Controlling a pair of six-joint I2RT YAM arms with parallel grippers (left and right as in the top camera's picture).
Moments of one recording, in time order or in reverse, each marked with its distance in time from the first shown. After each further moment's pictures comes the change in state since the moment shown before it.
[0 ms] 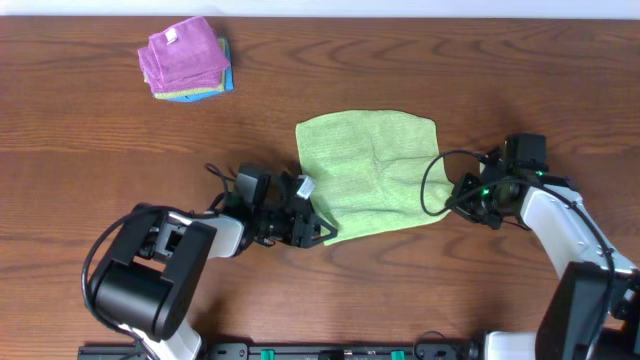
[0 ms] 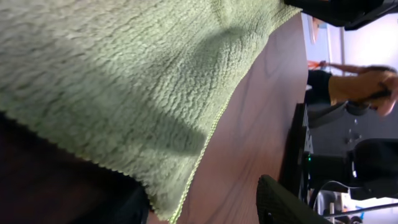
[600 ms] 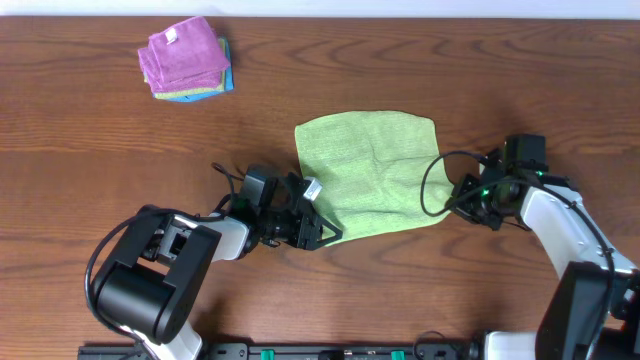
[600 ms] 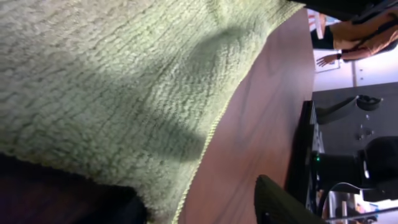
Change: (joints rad) left arm -0.034 -0.004 0.000 0.023 -0.040 -0.009; right arm 0.000 0.000 0.000 0.000 0.000 0.000
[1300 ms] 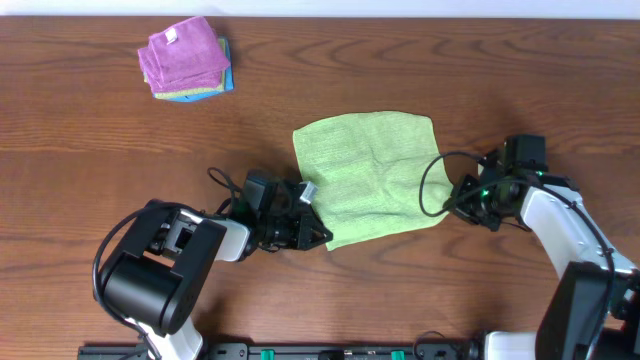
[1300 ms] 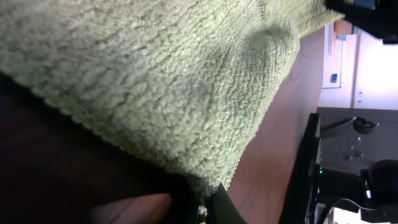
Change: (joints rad) left arm 0.004 0.034 -0.021 0.030 -0.029 -0.127; right arm 0.000 0.000 0.000 -0.026 -0.027 0.000
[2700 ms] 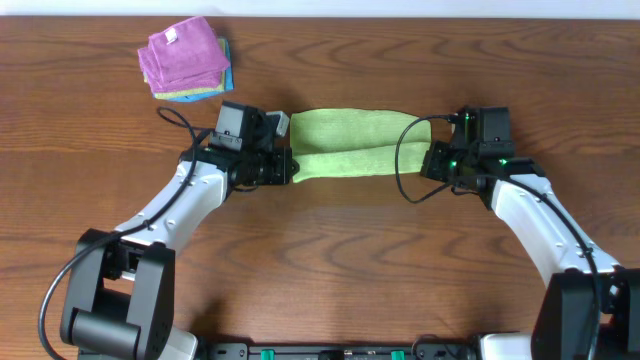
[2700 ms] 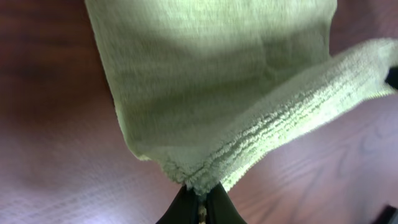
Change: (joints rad) left arm 0.142 -0.163 0.475 -0.708 -0.397 0.192; right arm 0.219 0.000 0.088 0.272 0.175 0.019
